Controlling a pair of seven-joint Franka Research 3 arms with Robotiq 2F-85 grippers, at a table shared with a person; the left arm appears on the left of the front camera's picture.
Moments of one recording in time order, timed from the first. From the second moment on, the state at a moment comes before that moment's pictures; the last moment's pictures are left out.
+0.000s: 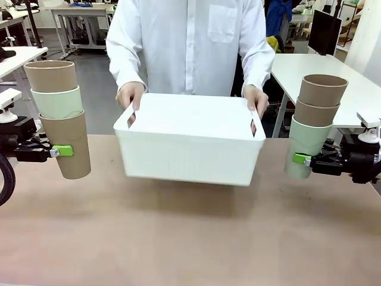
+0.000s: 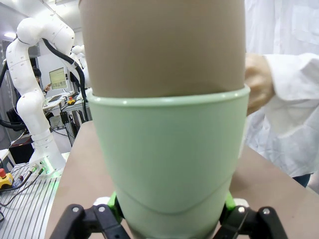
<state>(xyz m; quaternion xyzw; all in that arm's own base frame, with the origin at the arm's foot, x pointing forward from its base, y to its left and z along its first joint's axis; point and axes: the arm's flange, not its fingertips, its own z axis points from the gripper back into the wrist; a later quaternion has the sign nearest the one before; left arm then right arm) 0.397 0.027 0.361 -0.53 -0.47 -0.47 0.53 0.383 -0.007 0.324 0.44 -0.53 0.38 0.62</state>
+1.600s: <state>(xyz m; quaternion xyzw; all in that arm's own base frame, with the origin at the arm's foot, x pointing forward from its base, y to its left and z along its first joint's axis) 0.397 0.027 0.361 -0.53 -0.47 -0.47 0.53 0.383 -0.007 0.324 0.44 -0.53 0.38 0.62</state>
